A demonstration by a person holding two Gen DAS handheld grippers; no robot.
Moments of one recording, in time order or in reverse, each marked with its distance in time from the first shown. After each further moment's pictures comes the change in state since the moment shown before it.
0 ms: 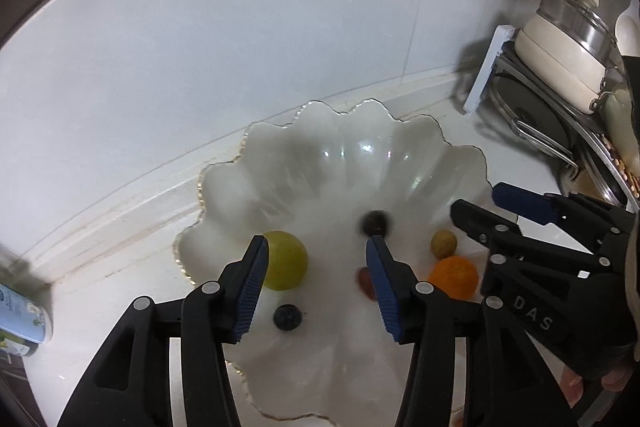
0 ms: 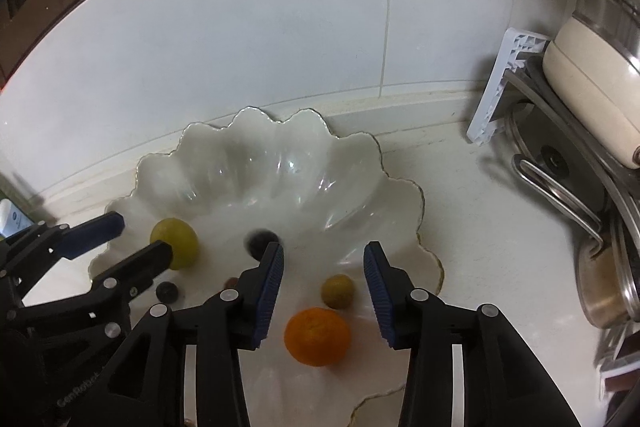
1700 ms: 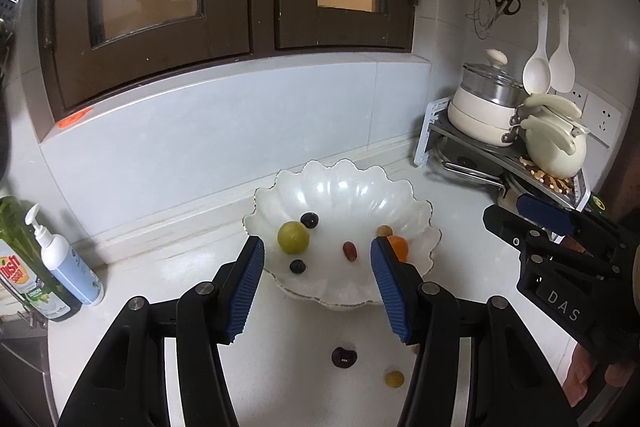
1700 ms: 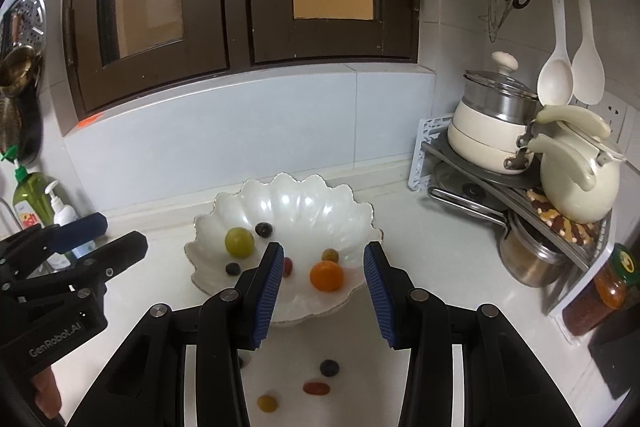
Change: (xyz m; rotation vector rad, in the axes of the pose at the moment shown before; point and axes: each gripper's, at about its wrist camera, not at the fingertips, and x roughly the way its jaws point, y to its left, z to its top) left arm -0.188 0.004 -0.092 0.002 -0.306 -0.010; right arm -0.195 0.027 -0.097 0.022 -0.343 -0.065
